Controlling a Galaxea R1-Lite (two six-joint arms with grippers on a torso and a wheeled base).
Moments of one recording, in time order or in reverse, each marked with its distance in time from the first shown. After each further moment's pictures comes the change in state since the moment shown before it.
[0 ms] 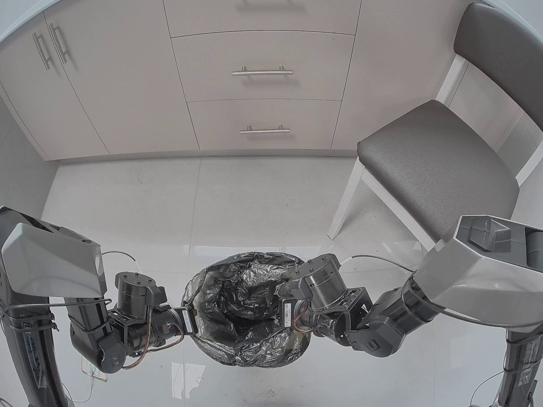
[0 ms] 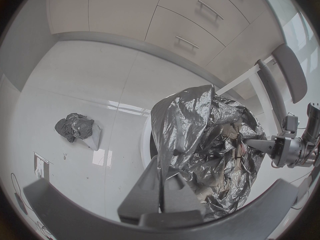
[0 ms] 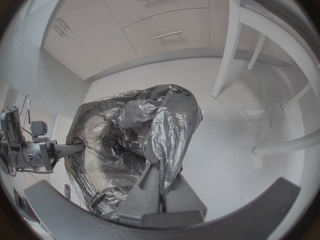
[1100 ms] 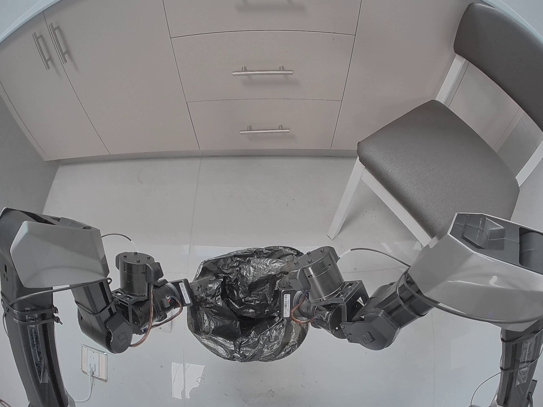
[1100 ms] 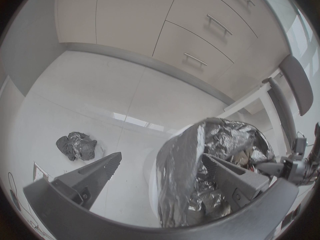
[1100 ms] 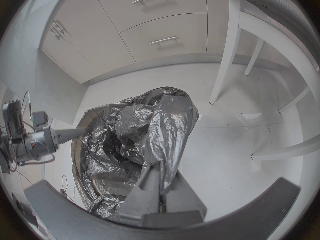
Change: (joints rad) left arm 0.063 0.043 -0.173 0.010 0.064 0.003; right arm -0.021 0.028 -0.058 -0.002 -0.034 -0.023
